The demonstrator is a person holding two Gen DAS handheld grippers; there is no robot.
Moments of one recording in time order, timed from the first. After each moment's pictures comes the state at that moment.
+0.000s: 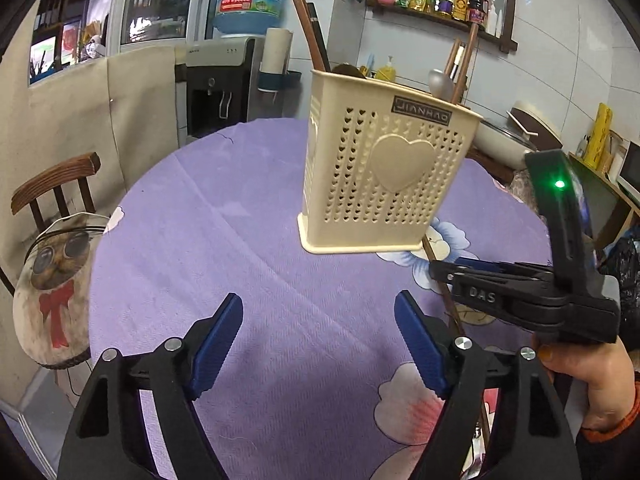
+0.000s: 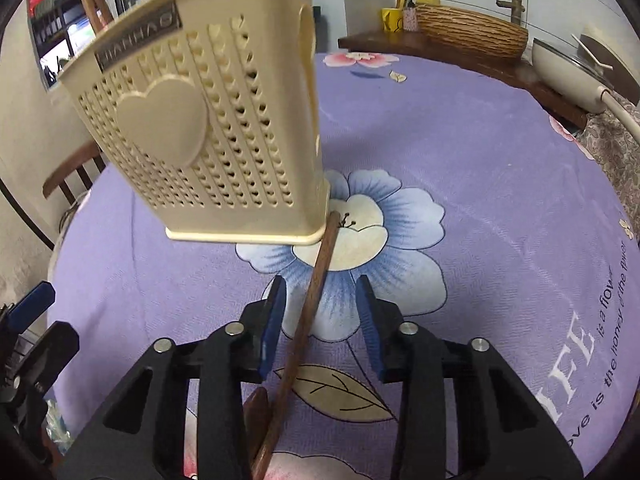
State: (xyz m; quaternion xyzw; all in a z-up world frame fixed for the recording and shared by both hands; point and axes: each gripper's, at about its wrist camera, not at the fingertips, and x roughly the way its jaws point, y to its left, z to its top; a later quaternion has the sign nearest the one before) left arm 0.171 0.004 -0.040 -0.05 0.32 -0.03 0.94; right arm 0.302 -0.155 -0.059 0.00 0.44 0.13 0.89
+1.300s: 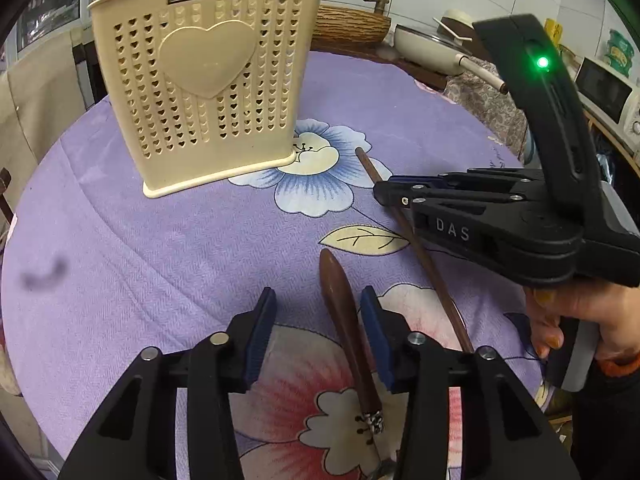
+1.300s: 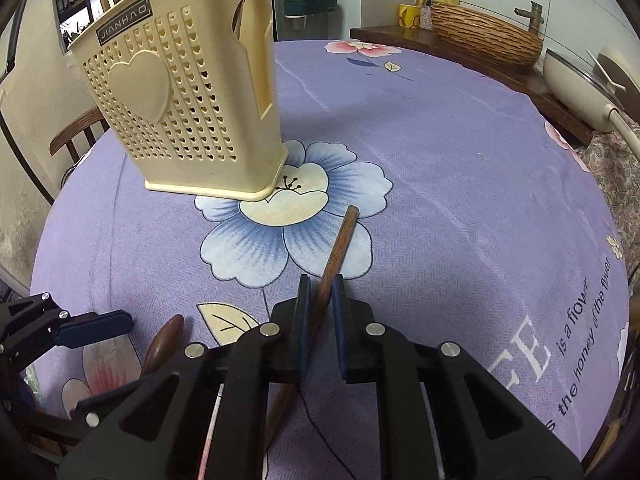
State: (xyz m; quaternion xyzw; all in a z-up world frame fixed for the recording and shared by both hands) left arm 0.194 -0.088 -0.075 0.02 0.44 -0.15 0.89; right arm 0.301 -0.215 -0.064 -0.04 0.44 0.17 0.88
